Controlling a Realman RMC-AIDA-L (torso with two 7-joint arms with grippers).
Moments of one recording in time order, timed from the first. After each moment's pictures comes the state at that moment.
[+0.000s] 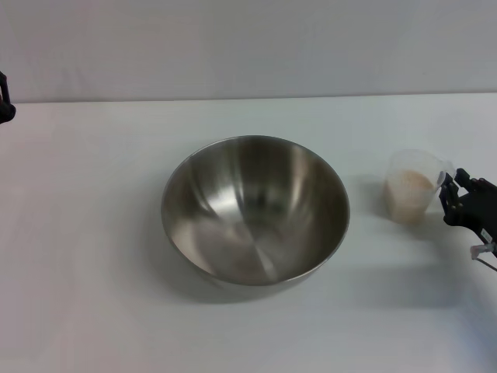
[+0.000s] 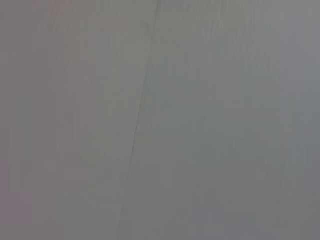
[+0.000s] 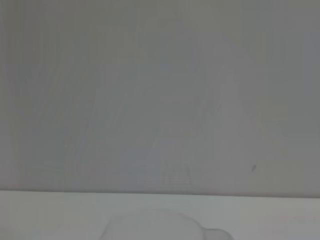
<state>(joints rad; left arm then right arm) -0.37 -2.07 -1.33 -0.39 2.69 1.25 -0.23 0.47 2.09 -1.24 0.02 -0.35 -1.04 0.34</state>
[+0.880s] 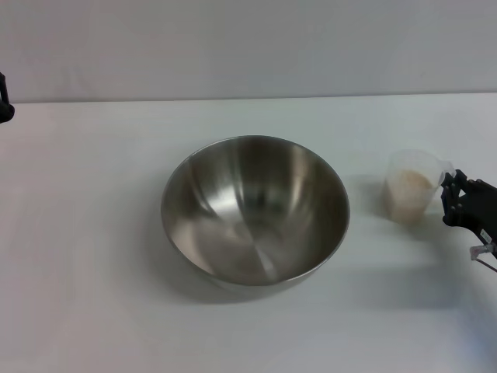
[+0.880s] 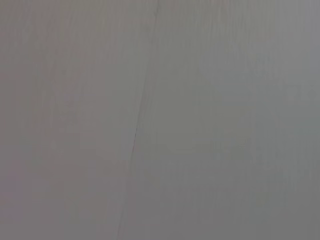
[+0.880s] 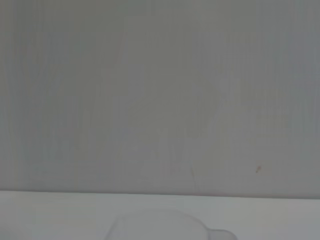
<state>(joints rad) -0.37 -2.07 -1.33 -0.39 2.69 1.26 -0.23 0.47 2.09 -1.24 0.02 -0.36 -1.05 0.34</state>
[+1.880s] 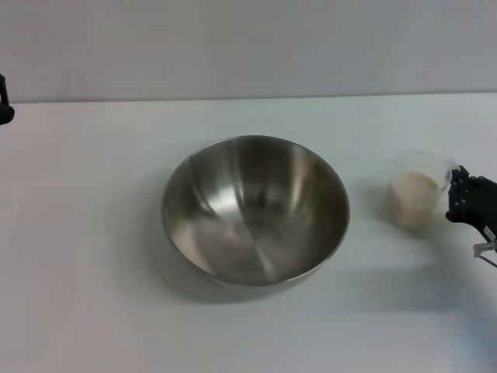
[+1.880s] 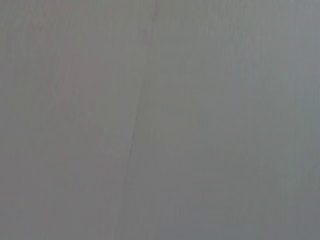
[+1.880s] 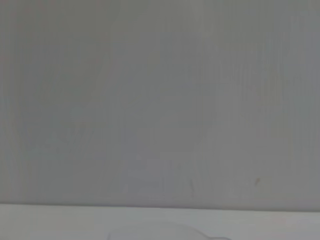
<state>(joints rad) -0.36 -2.07 -1.32 -0.39 2.69 1.27 -0.24 0.46 2.09 -1.23 0.02 -0.36 -1.09 0.34</state>
